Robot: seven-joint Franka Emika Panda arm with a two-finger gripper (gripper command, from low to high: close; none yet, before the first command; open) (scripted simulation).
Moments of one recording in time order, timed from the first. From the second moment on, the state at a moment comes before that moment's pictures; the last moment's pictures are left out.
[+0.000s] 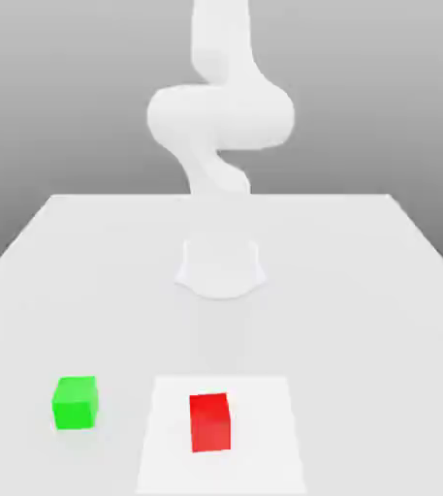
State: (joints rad) arm 0.01 -0.71 -0.01 -2.34 0.00 2.35 0.78
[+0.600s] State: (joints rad) arm 0.03 -0.05 -0.06 -2.62 0.02 2.69 0.65
